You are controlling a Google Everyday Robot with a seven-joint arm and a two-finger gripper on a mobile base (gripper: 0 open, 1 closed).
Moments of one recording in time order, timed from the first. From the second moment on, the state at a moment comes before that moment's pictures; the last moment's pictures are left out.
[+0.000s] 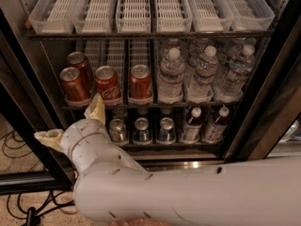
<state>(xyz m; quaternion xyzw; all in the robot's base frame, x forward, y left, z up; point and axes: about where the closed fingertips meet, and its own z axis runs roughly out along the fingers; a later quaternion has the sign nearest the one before) 0.484 0.195 0.850 -0.30 0.70 0.13 0.63</state>
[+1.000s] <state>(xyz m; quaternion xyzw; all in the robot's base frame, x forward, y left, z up) 0.519 0.205 0.832 -0.30 0.69 0.09 0.65</state>
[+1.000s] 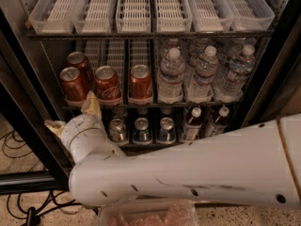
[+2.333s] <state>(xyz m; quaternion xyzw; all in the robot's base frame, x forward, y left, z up) 0.523 0.213 0.846 -0.29 0.68 0.10 0.67</state>
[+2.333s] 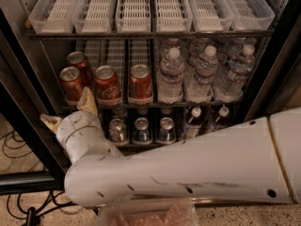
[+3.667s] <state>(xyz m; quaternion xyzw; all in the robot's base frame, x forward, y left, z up) 0.543 0.216 0.837 -0.25 0.68 0.08 0.68</state>
